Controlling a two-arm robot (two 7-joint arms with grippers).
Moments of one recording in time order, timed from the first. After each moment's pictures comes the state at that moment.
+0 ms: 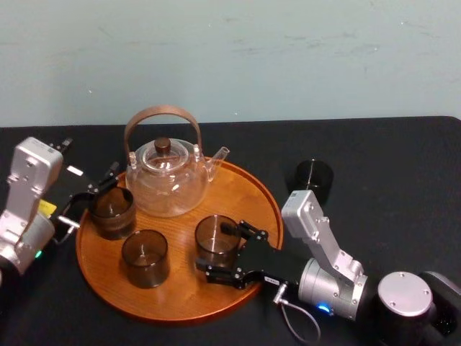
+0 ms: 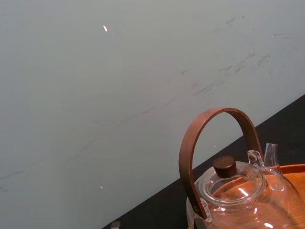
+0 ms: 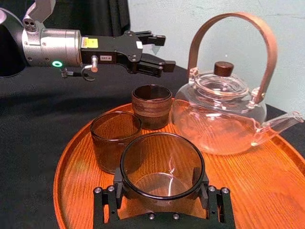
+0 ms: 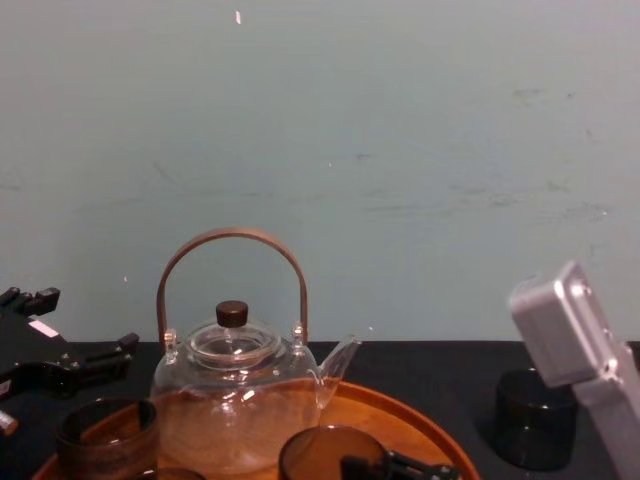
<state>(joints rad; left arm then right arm) -0.20 0.60 0.45 -1.41 -0.25 -0.12 0.03 0.20 0.34 -0.56 -1.35 0.28 -0.08 0.56</state>
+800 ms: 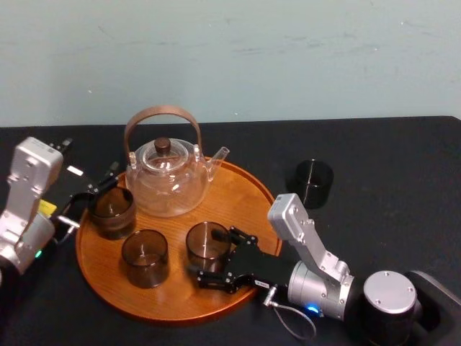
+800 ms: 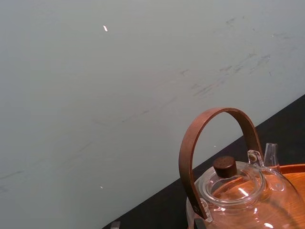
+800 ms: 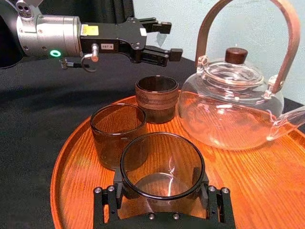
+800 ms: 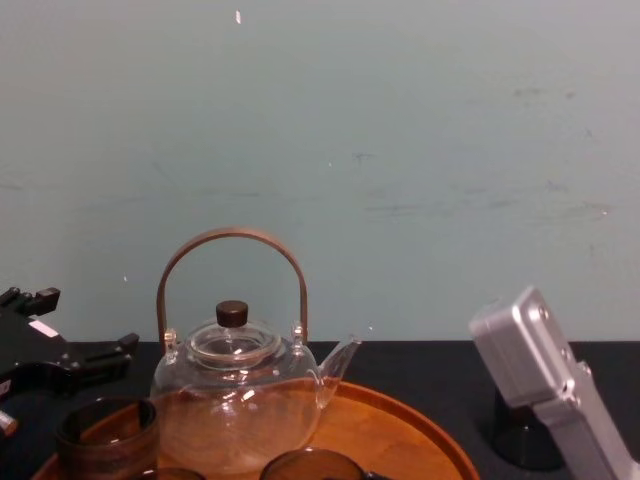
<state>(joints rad) -0.20 0.60 0.45 -1.41 -0.25 -0.12 0.03 0.25 0.30 -0.59 -1.27 0.27 -0.08 0.58</state>
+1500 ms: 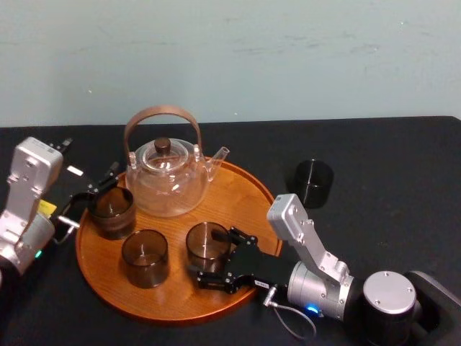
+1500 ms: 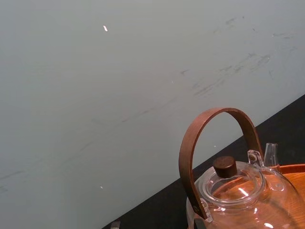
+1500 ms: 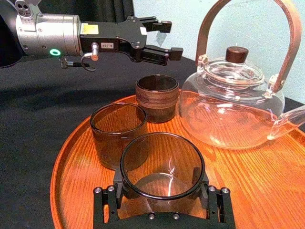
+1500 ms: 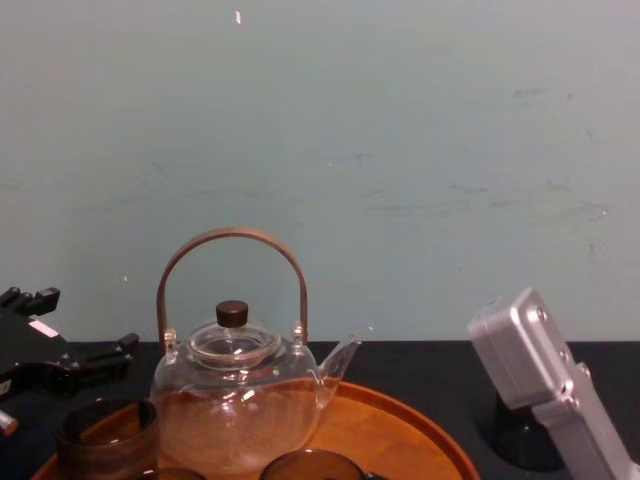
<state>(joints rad) -0.20 0.60 0.45 -1.41 -0.25 -0.12 0.03 0.24 0.30 -0.59 -1.27 0.27 -0.08 0.57</state>
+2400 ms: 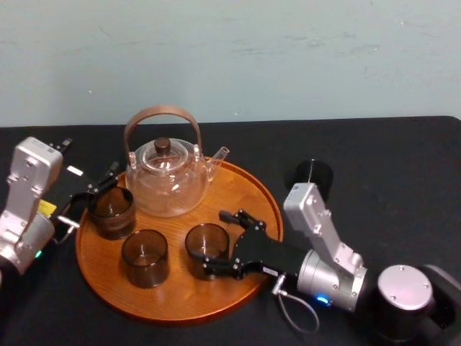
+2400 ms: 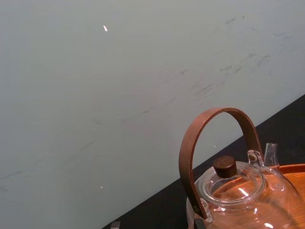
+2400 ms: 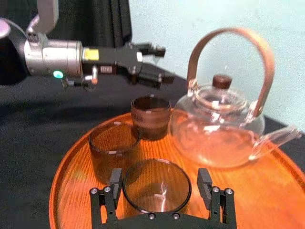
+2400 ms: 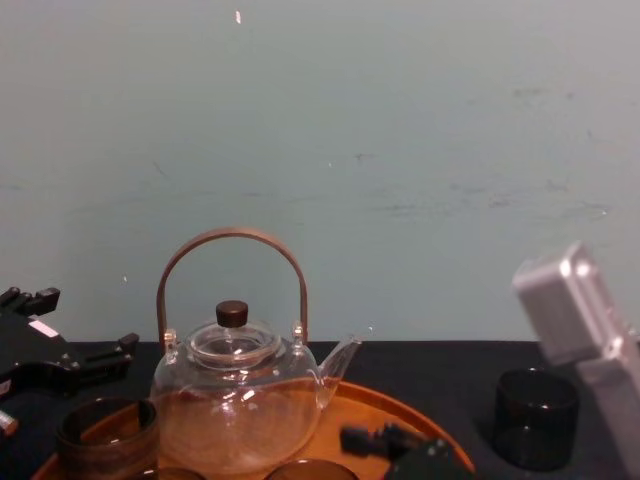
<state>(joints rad) -0.20 0.60 0.45 -1.41 -0.25 -0.12 0.03 0.23 0.33 -0.56 -1.32 0.29 -0.12 0.57</state>
